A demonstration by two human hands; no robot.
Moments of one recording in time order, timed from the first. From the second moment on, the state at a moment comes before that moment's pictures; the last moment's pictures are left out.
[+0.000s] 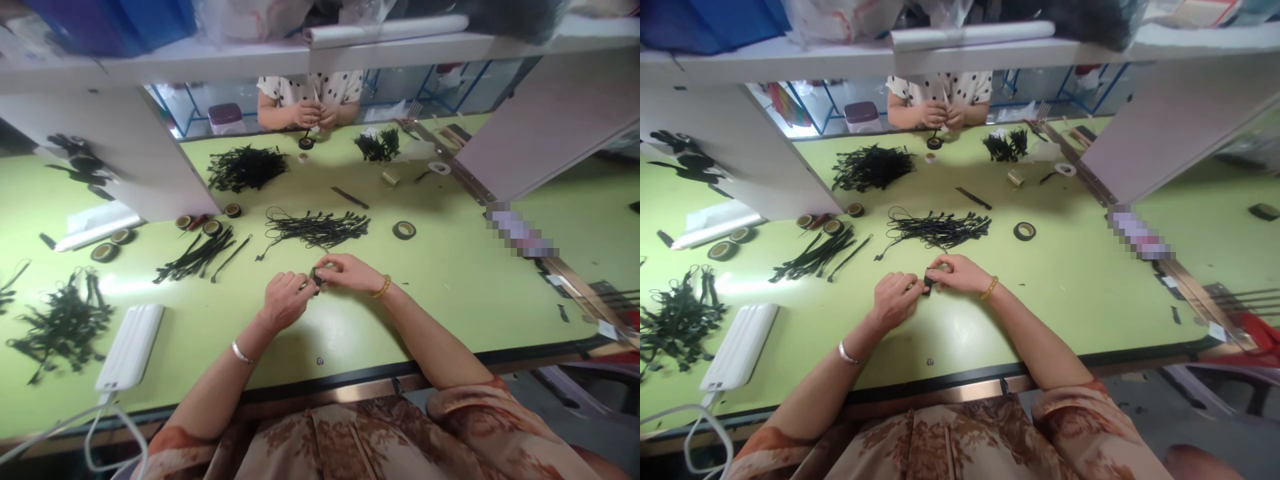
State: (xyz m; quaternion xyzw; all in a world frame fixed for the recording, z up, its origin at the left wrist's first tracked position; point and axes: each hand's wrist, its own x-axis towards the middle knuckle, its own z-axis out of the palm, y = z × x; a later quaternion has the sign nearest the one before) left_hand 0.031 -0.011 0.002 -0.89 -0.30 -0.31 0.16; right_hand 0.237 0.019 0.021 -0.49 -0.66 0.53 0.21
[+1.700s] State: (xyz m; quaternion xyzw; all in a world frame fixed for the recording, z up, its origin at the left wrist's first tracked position) left_hand 0.022 0.008 -0.008 -0.66 -0.56 -0.30 -0.42; right_hand 0.219 0.006 0.003 -0.49 -0.69 0.44 0.29
